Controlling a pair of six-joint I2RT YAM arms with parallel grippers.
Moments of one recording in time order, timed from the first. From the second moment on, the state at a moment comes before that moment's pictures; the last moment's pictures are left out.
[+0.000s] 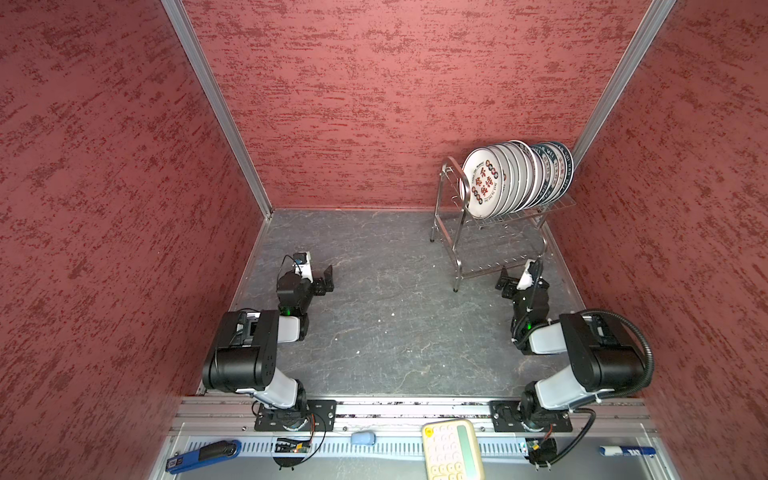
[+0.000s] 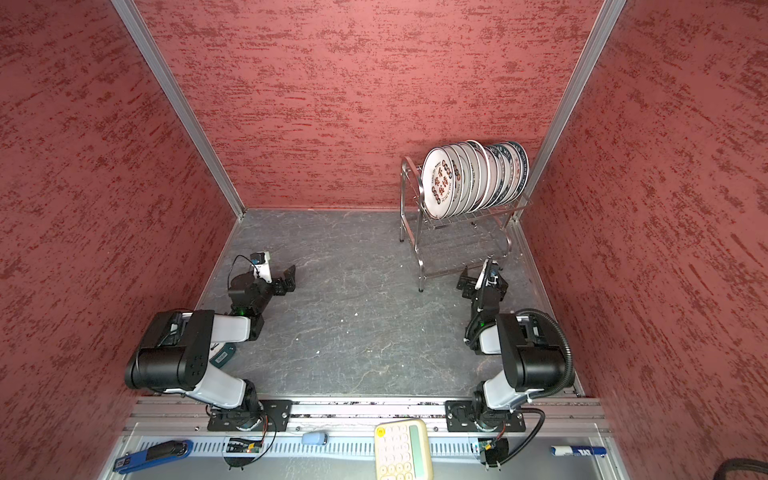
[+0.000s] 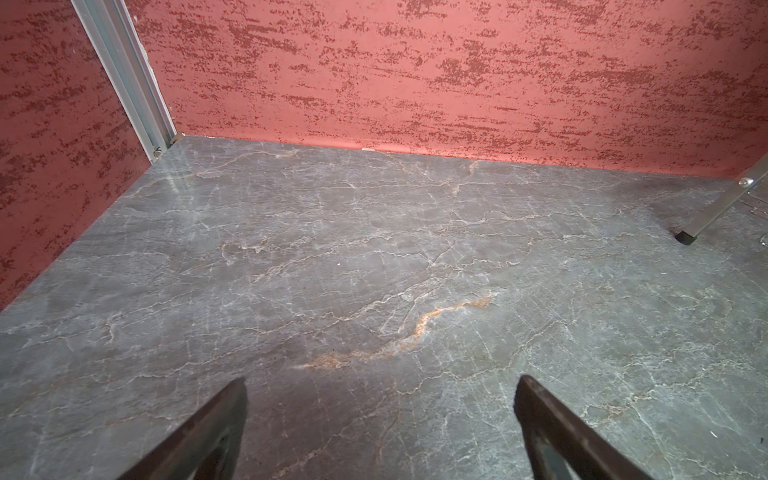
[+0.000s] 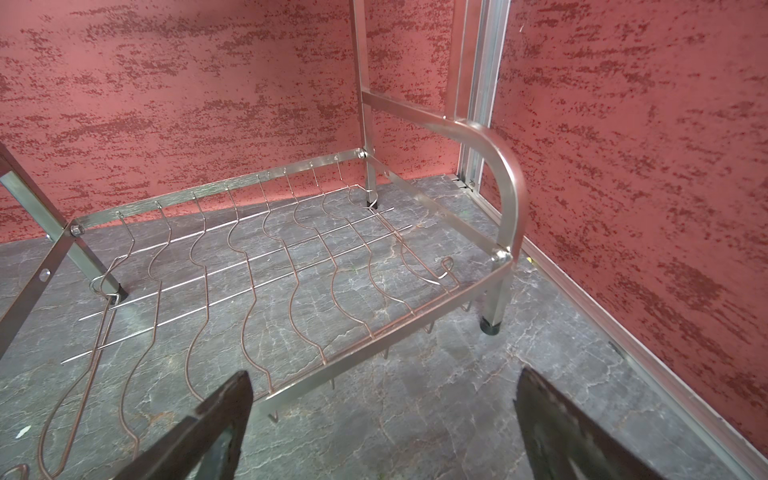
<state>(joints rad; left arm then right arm) 0.05 1.54 0.37 0.89 0.13 -0.07 -0.01 1.55 0.25 1.16 0.23 0.10</state>
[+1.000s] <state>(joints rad) 0.04 1.53 0.38 0.86 0.12 -0.07 -0.01 1.52 0.25 1.12 0.23 0.10</state>
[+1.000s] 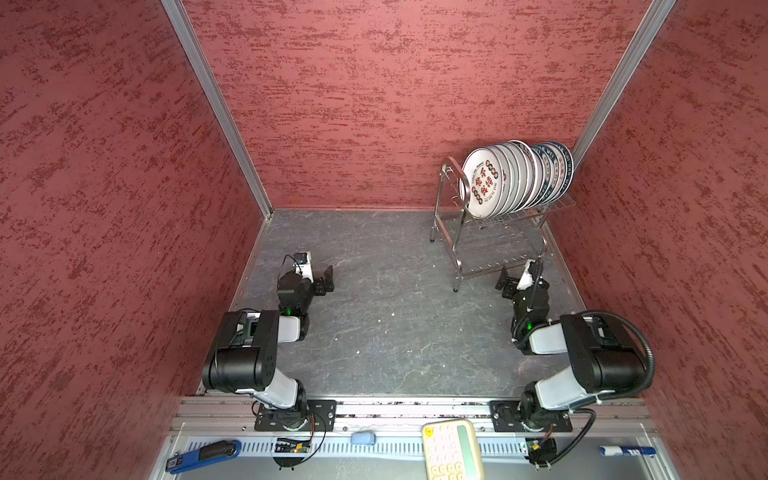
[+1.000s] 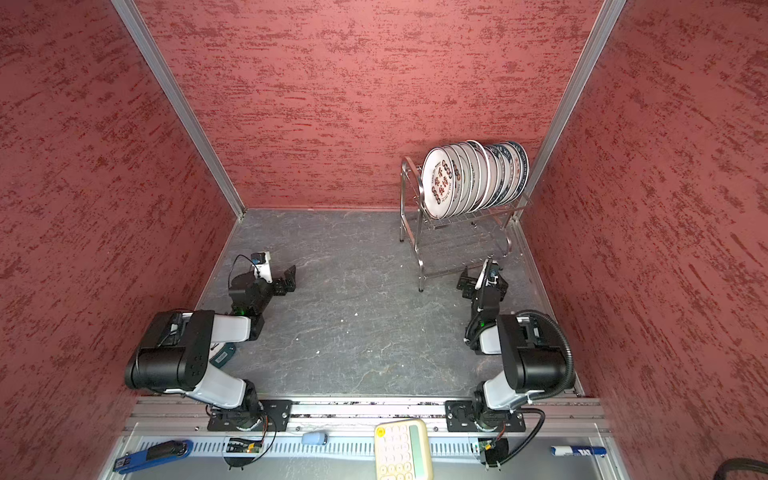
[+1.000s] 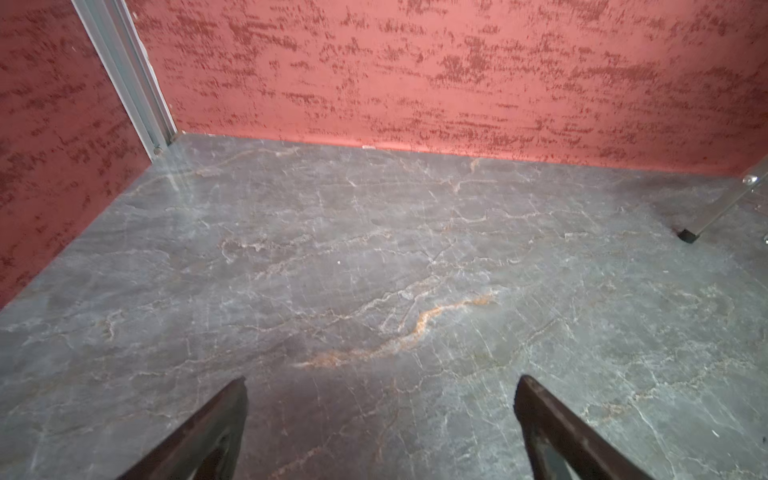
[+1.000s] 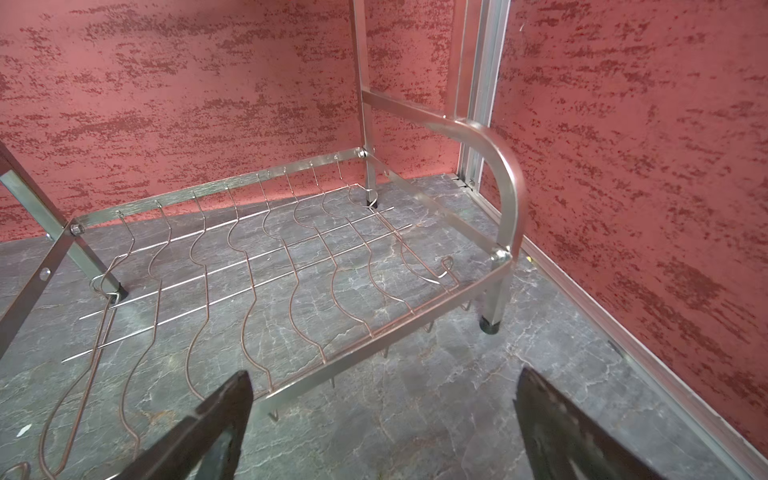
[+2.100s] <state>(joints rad) -0.28 1.12 0.73 -0.14 -0.14 -0.30 -0.01 1.11 0.74 -0.06 0.22 0.44</state>
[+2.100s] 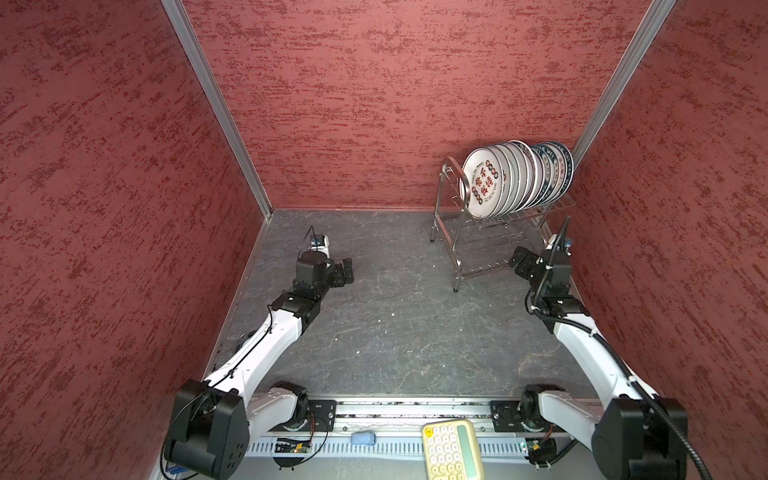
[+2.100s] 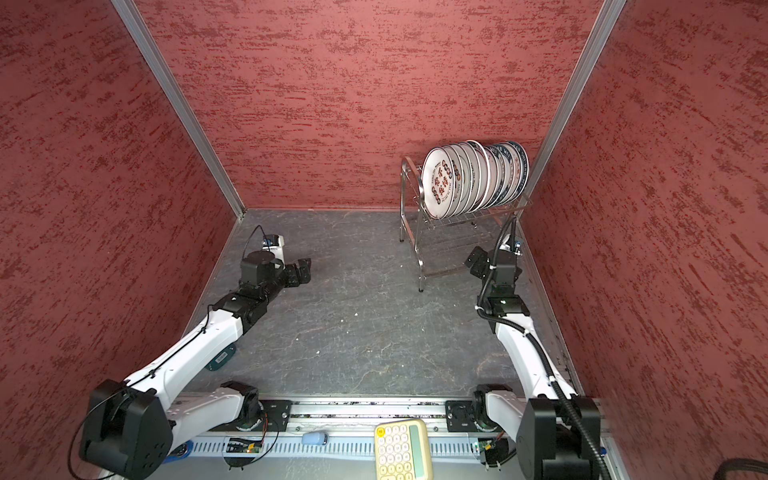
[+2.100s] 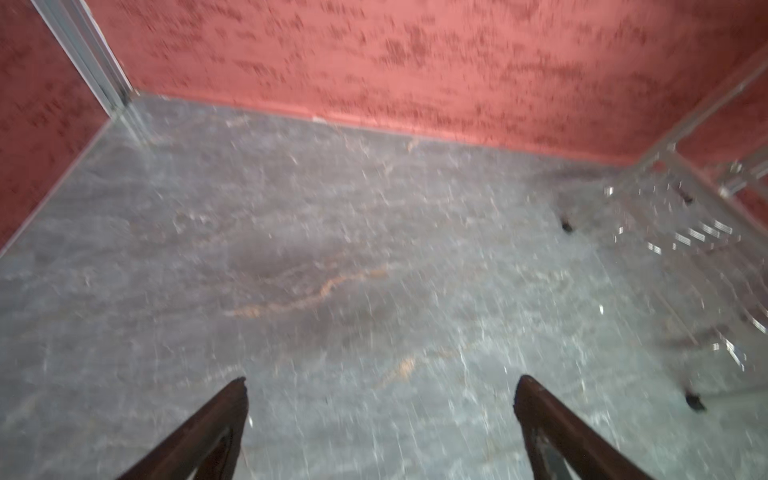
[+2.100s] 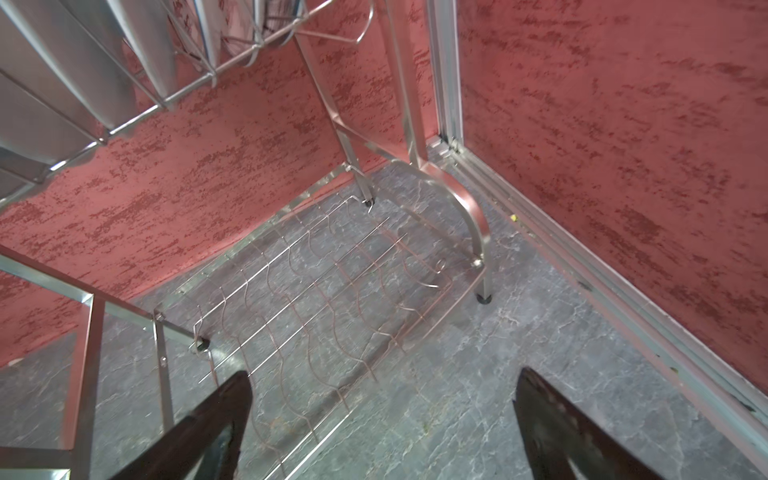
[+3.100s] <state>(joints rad) -0.65 1.24 0.88 -0.35 -0.11 -0.57 -0.25 1.43 0.93 -0.36 0.11 0.46</state>
